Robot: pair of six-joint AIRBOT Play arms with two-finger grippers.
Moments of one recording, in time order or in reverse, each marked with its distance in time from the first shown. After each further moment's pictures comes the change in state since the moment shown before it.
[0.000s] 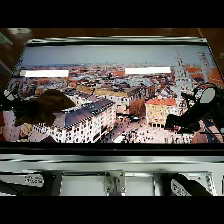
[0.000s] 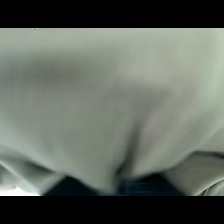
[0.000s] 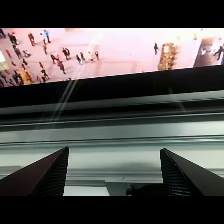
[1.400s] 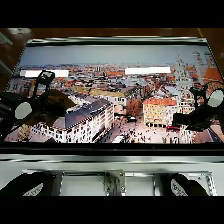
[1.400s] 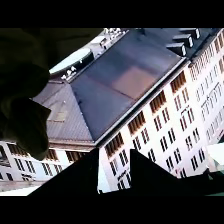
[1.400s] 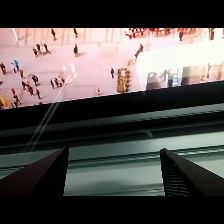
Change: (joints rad) left arm -0.769 0.598 -0.114 0.260 -0.214 0.011; right arm 0.000 0.108 0.002 -0.125 -0.061 -0.016
